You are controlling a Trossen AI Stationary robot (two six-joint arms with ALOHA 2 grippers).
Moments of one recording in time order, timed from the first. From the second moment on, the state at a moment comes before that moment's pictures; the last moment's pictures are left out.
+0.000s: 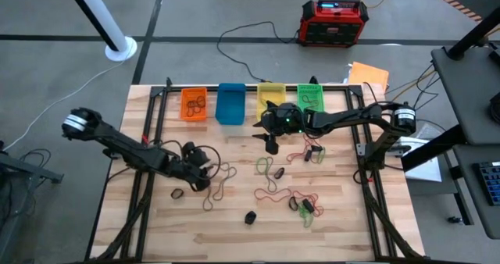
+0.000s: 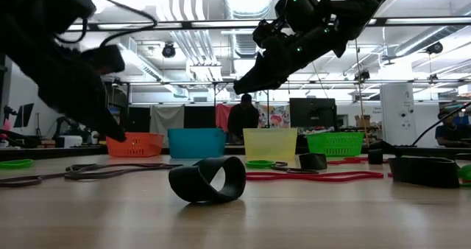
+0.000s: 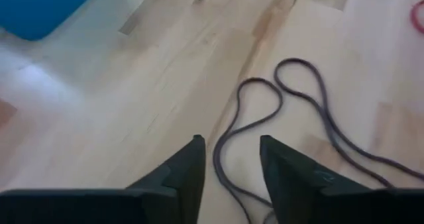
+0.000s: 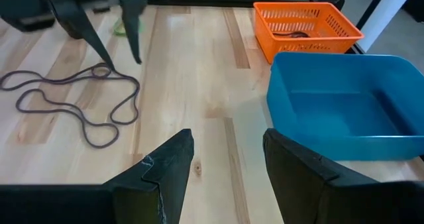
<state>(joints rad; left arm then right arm) -0.35 1.25 0.39 -0.10 -0.54 -0.65 -0.24 1.67 0.93 0.26 -0.14 -0.16</state>
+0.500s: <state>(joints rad) -0.34 1.55 0.37 0.07 -0.62 -0.70 -0.24 1.67 0.93 0.26 -0.14 -0.16</state>
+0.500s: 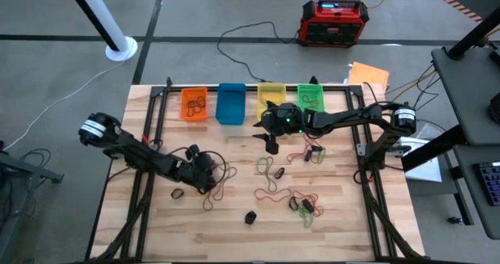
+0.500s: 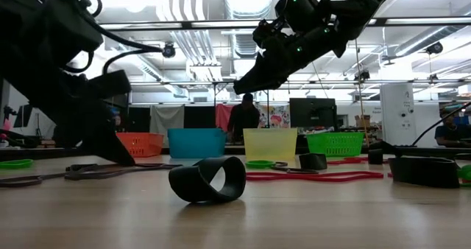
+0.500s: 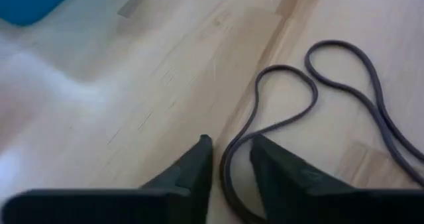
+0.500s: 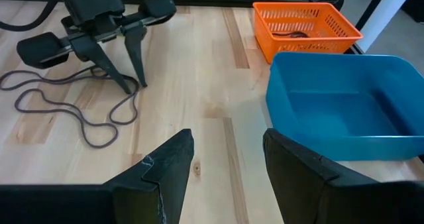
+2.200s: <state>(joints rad) 0.36 0.83 0.38 0.08 -0.67 -0.14 -0.24 1.67 0.93 0.27 -0.14 -0.16</state>
